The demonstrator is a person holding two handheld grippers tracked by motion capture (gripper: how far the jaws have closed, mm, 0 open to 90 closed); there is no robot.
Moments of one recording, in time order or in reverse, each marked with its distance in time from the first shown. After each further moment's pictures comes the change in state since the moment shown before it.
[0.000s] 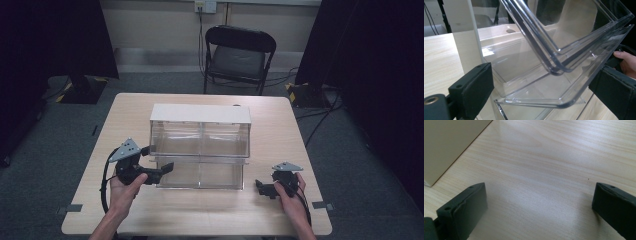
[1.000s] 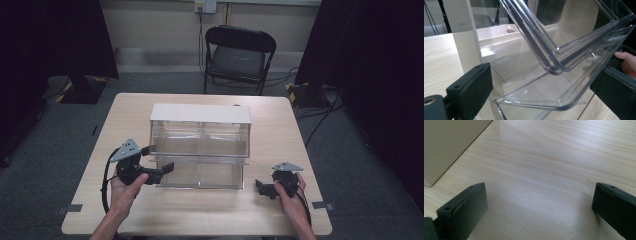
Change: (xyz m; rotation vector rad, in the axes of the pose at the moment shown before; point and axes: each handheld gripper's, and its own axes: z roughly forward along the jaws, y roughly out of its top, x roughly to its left) left arm 0.000 -0.001 0.002 -0.004 0.004 -0.002; right arm 0.000 0.000 0.000 0.000 0.000 0.000
